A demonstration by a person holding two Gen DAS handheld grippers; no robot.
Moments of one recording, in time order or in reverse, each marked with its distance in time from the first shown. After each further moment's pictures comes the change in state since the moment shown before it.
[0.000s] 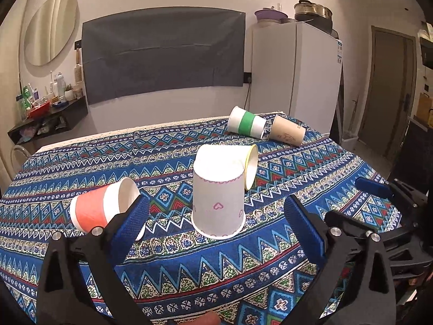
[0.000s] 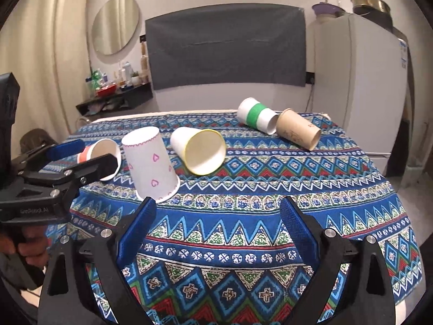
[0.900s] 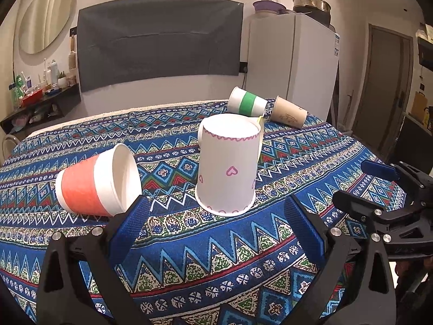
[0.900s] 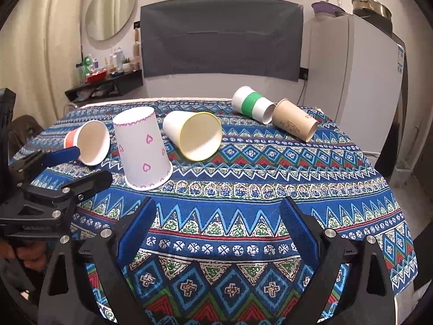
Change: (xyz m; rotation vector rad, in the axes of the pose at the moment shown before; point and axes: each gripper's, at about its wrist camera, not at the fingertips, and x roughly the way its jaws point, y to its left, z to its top) left arm 0.018 0.018 -0.029 -0.020 0.040 -0.053; right arm 0.015 0.010 -0.008 -0.041 0.052 -0.069
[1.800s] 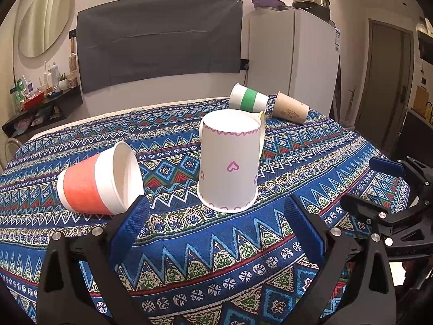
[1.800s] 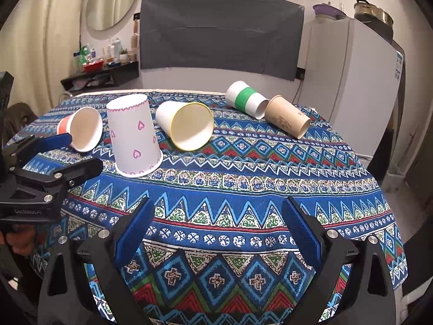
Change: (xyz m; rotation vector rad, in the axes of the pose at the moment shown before) left arm 0.001 -0.005 -0.002 0.030 0.005 0.023; right arm -0.003 -0.001 -0.008 -0.051 0.025 -0.044
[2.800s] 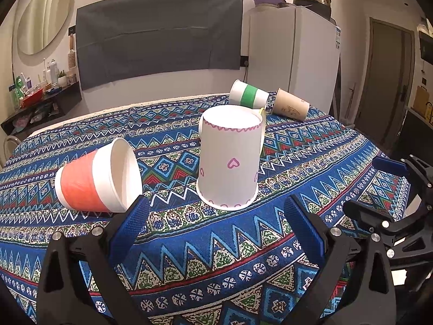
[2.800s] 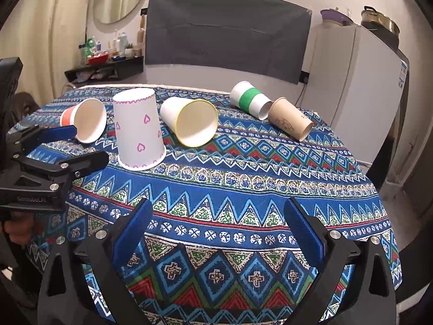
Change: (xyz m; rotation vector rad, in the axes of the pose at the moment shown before) left arm 0.004 0.003 0.000 -0.005 0.019 -0.009; right arm -0.002 0.003 -0.001 -0.047 0.003 -0.006
